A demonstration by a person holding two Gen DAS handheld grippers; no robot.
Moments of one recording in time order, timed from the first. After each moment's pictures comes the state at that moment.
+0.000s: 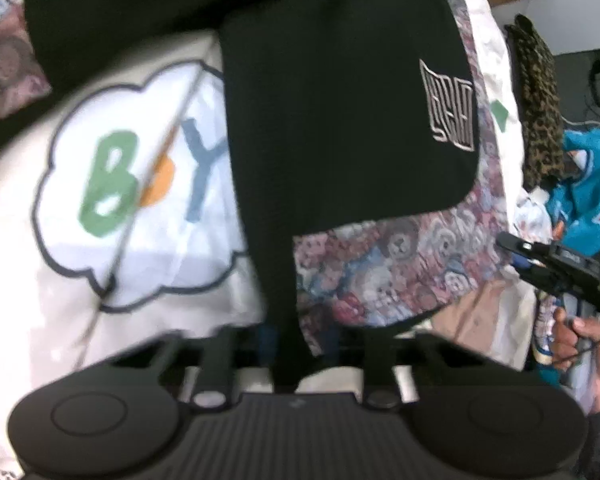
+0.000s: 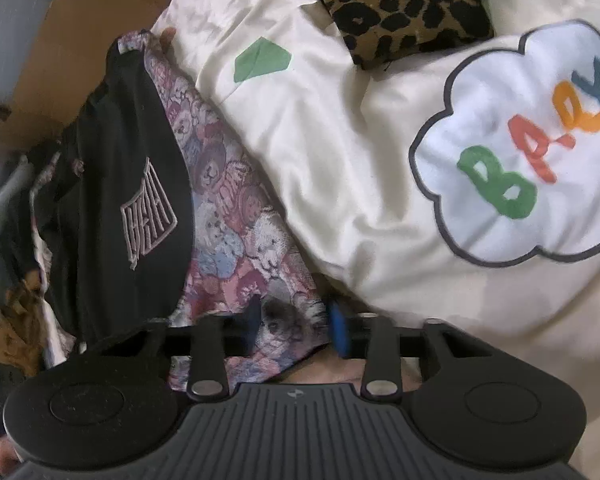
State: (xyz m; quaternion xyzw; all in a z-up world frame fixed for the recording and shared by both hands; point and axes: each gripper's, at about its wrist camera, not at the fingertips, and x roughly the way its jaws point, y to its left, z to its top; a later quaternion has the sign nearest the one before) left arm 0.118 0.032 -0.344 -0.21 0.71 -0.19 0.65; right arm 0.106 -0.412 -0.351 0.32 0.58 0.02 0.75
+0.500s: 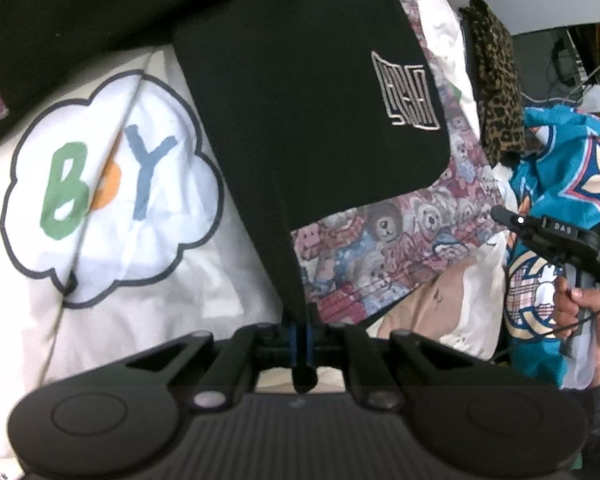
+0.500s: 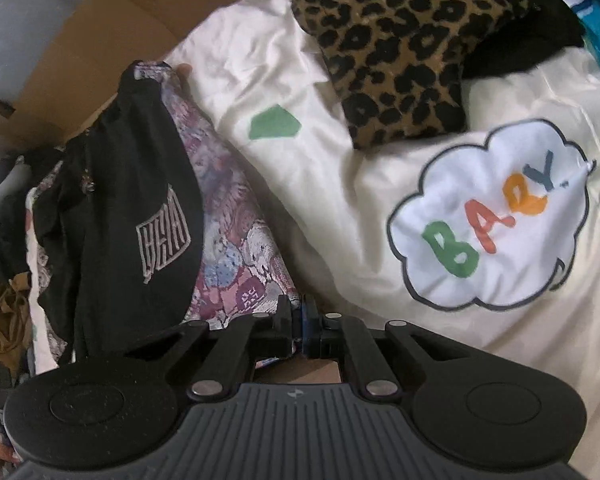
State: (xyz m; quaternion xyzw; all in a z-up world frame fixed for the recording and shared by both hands) left arm 0.116 0.014 -0.332 -0.19 0.70 -0.23 0.65; right arm 0.103 -0.423 -0.299 0.28 0.56 0.00 0.78
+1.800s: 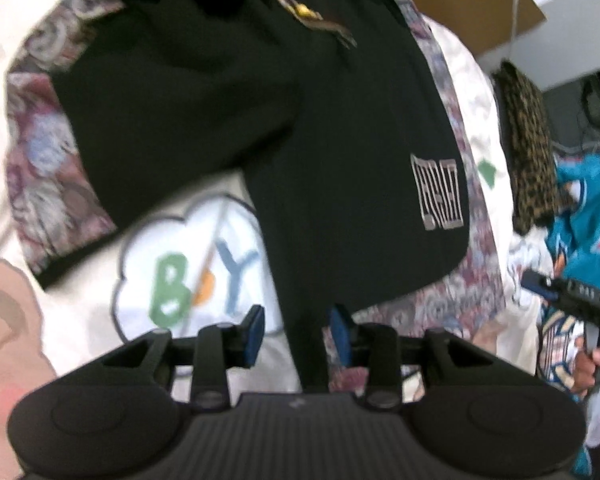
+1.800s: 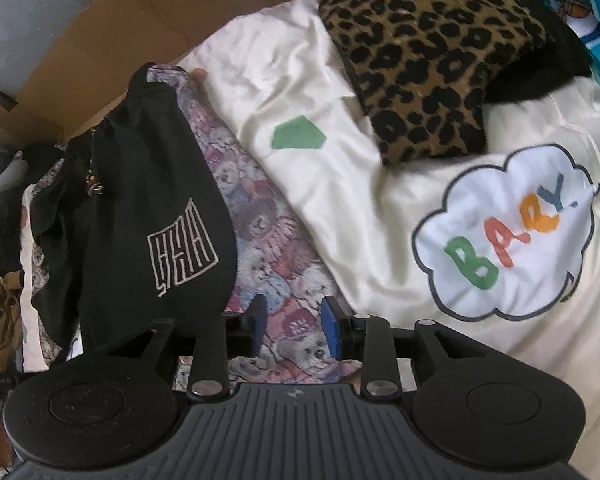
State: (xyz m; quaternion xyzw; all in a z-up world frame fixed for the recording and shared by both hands) left arm 0.156 0.041 -0.292 -0.16 0.64 -0.14 0.73; right arm 0.113 -0.406 -0.278 0.25 0.54 -0.01 0.80
